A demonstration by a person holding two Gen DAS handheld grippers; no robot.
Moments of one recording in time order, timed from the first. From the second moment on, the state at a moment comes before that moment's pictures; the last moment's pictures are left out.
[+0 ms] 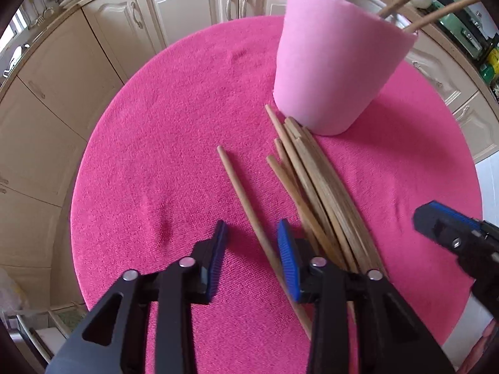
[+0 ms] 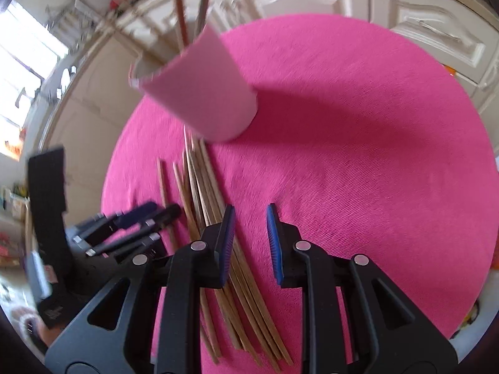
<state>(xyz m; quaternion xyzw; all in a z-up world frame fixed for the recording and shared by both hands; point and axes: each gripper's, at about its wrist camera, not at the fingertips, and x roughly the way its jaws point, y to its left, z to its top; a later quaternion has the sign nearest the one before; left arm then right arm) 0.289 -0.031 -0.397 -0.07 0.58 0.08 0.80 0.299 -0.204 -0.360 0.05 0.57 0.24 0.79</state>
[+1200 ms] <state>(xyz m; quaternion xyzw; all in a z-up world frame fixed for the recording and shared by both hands) 0.295 0.035 -0.369 -0.14 0.58 0.04 0.80 0.299 -0.133 -0.379 -0.15 0.61 0.25 0.74</state>
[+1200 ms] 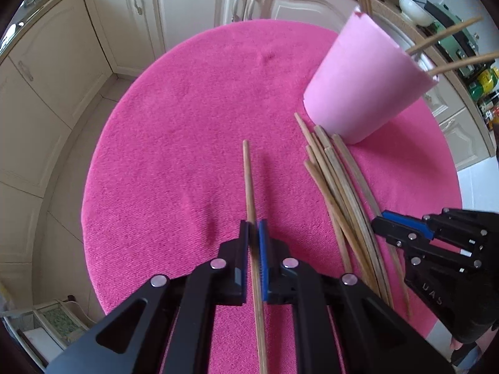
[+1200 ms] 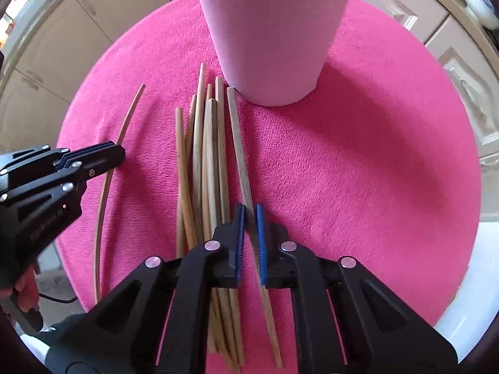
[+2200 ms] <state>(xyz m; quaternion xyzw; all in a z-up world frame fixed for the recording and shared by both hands) 0.256 0.006 -0.227 -0.13 0.36 -0.07 0.92 0.256 -0.185 -0.252 0.07 0.42 0.28 0.86</state>
